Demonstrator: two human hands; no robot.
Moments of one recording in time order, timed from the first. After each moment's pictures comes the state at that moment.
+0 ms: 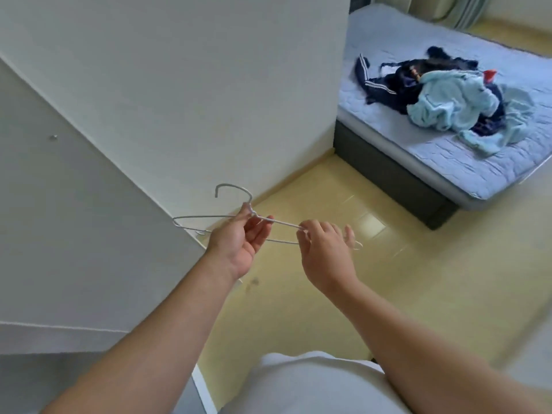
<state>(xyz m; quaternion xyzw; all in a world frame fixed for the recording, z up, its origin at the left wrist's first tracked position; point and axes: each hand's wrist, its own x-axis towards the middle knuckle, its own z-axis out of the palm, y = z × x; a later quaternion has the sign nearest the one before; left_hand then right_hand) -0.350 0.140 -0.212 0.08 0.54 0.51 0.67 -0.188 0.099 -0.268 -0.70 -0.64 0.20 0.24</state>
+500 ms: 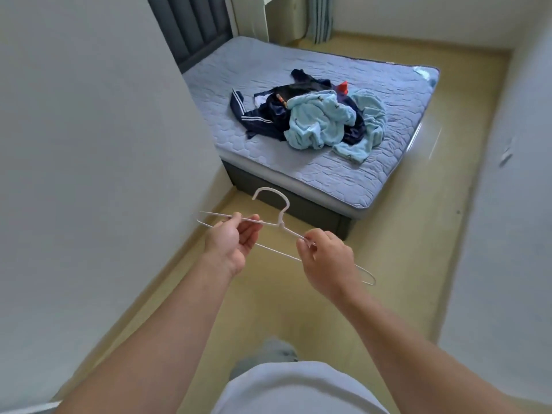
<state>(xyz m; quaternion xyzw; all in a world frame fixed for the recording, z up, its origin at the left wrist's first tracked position) 0.042 0.323 -0.223 0.21 0.56 0.37 0.71 0.185 0.197 -0.259 -0.79 -0.47 0.20 0.32</state>
